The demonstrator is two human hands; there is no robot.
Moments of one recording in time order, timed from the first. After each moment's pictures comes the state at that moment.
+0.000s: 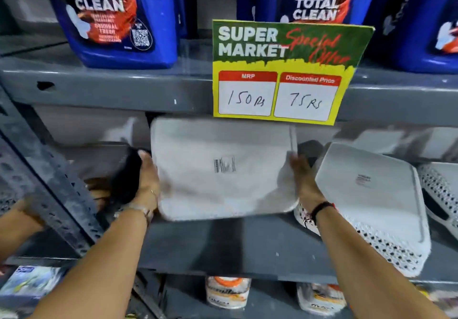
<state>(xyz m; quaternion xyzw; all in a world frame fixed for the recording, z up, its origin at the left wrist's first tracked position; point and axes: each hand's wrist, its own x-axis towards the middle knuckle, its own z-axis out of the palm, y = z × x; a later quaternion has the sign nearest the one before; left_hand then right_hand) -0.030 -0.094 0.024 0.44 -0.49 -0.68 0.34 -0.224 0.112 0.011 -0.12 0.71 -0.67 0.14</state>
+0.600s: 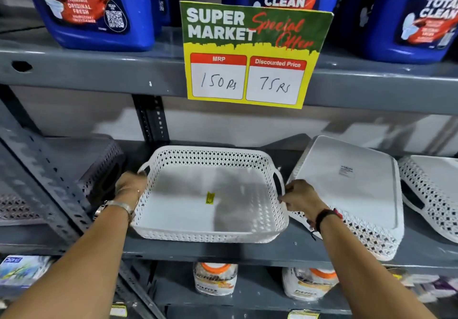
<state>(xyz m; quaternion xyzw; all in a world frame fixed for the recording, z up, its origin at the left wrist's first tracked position) -0.013 -0.116 -0.014 0.60 -0.65 -0.44 0.17 -0.213 0.170 -0.001 -0.15 0.90 -0.35 0.23</state>
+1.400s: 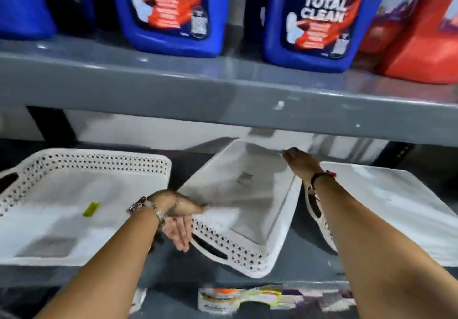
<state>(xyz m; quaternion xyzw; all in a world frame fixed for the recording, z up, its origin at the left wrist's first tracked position) -0.226 0.156 0.022 0.35 -0.73 -0.45 -0.38 -0.463 0.330 0.030 -0.21 0.95 -0.23 0.10</state>
